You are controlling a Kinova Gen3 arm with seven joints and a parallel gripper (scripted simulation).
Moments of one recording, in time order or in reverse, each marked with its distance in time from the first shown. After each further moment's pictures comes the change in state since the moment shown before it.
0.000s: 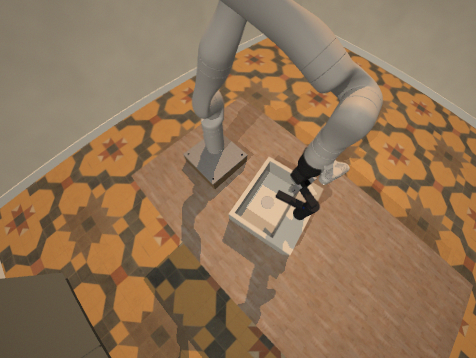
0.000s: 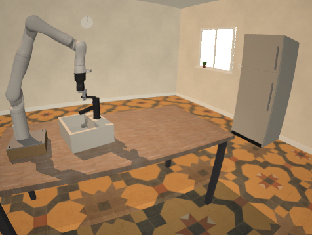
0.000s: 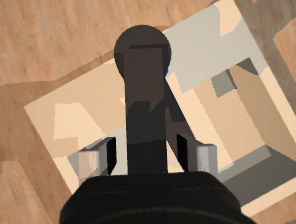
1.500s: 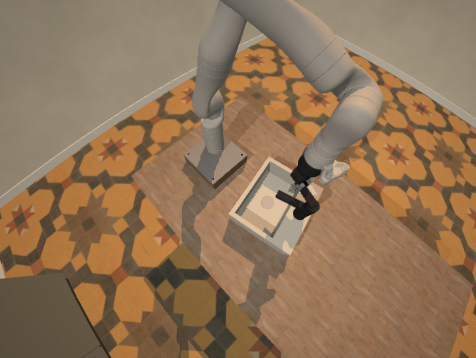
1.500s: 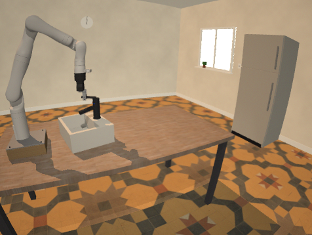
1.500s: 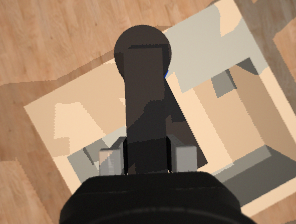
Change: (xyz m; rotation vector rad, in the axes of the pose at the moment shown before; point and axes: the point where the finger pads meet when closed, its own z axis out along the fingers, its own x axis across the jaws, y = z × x) arm 0.000 0.000 0.000 0.000 0.000 0.000
